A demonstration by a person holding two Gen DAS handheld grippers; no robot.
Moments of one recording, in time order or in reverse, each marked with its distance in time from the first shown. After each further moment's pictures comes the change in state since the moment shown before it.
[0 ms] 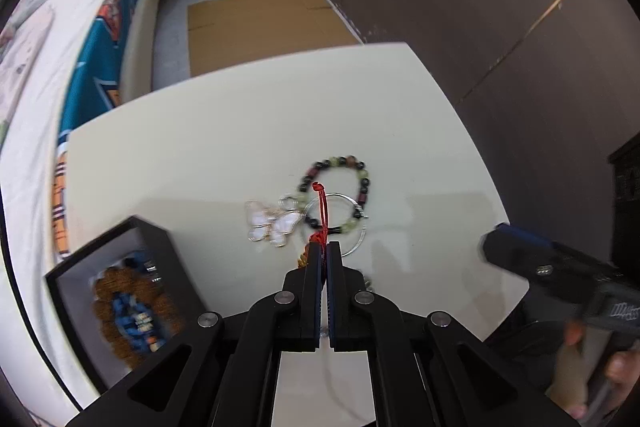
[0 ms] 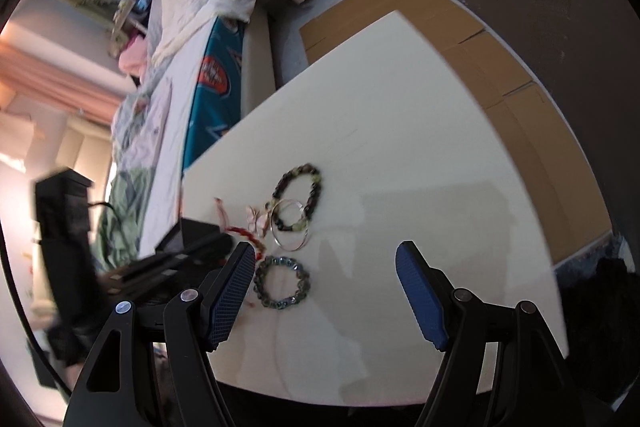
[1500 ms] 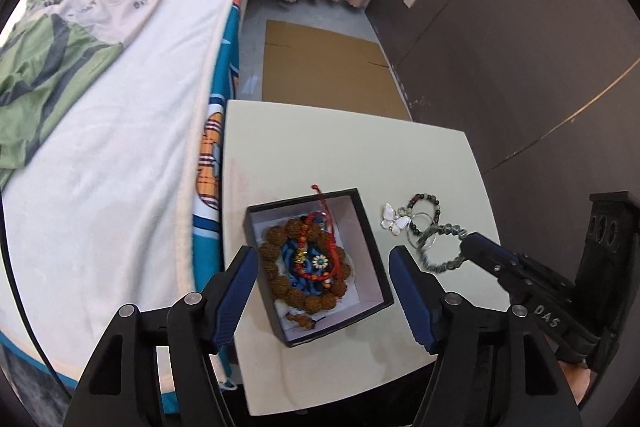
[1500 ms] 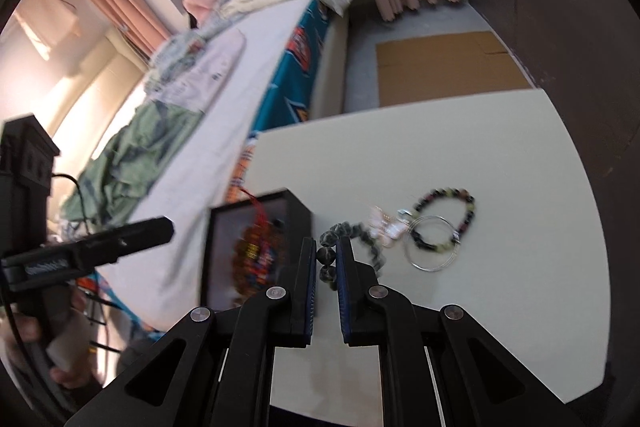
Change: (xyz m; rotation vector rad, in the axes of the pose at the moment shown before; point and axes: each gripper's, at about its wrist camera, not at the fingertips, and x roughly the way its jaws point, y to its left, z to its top) left arm -0.113 0.136 -0.058 -0.284 -0.160 -0.031; right arm 0.013 0.147 -0.033 -0.364 -0.068 -0.015
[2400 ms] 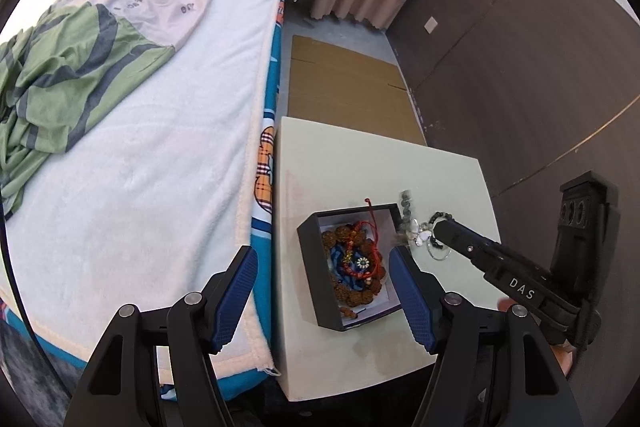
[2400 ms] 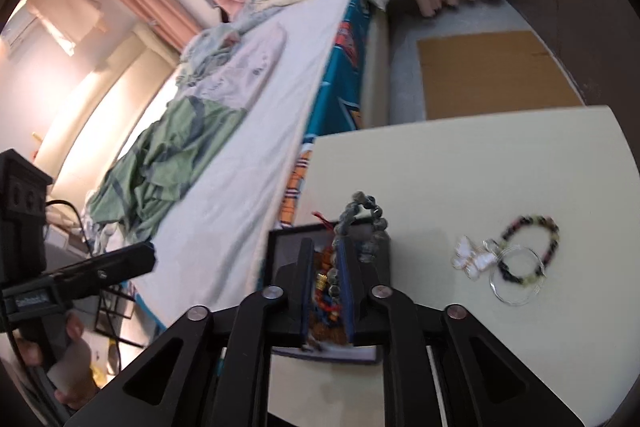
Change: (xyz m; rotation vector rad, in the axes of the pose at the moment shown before) left arm -0.040 0.041 -0.003 -0.058 -0.053 0.019; right arm 0.042 0.044 0.017 -0.012 0.027 0.091
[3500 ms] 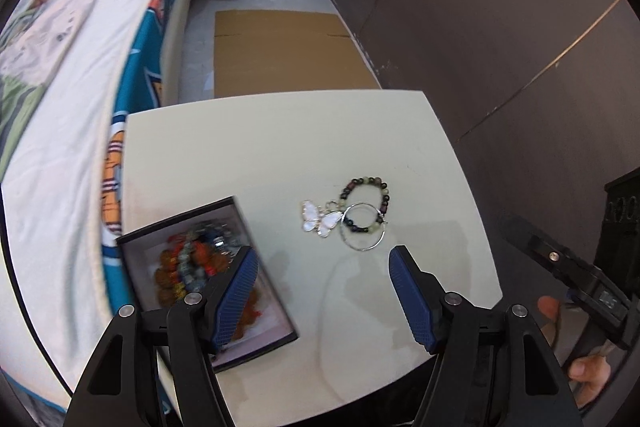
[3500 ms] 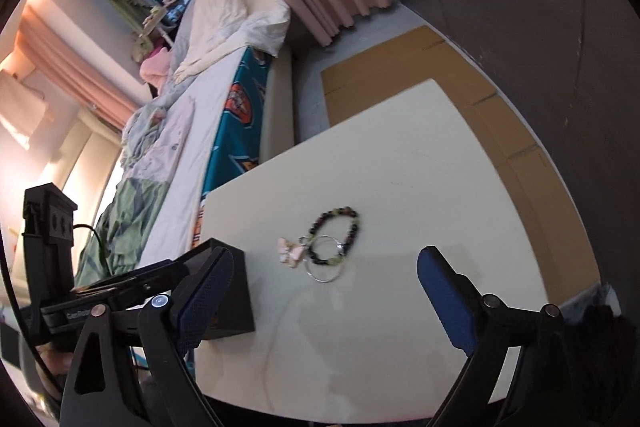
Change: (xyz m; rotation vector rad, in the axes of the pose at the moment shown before) left arm 0.106 -0.144 0.000 0.228 0.152 -0.028; right arm -0.108 -0.147 -0.031 0.273 -0.143 -0.116
